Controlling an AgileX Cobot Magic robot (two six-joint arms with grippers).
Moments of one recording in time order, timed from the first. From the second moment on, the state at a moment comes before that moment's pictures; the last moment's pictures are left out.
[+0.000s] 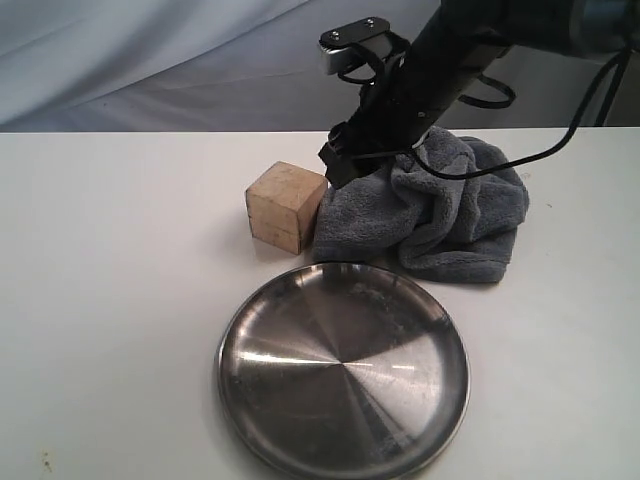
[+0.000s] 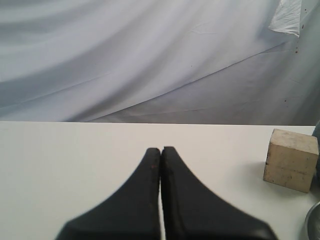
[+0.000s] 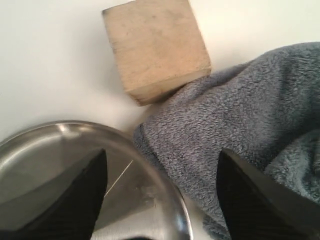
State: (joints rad) left arm -0.03 0.00 0.00 -0.04 0.14 0.01; right arm 0.42 2.01 -1.71 0.29 0.93 -0.46
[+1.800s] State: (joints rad) left arm -0.03 0.00 0.00 -0.04 0.14 0.01; right arm 0.50 2.28 -2.12 0.26 1.00 -0.65
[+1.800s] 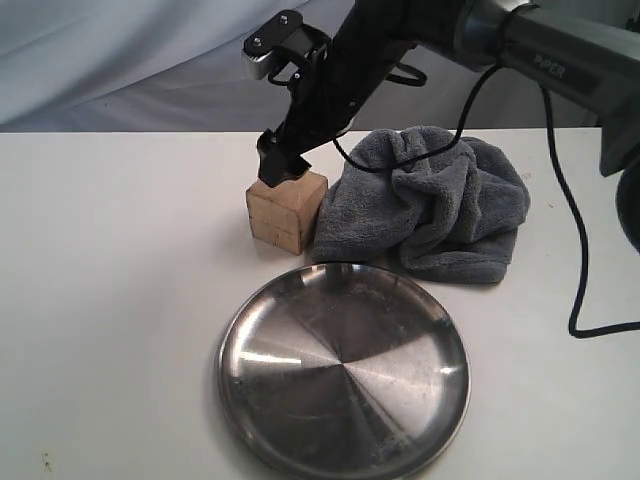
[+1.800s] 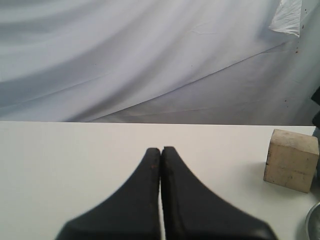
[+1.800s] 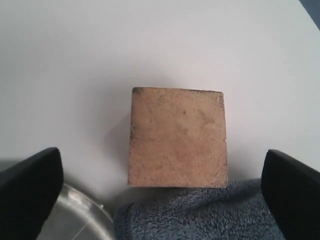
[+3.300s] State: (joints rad) left arm -0.03 0.00 0.00 -0.04 0.14 0.01; right arm 0.52 2.46 -2.12 0.25 0.87 -0.67
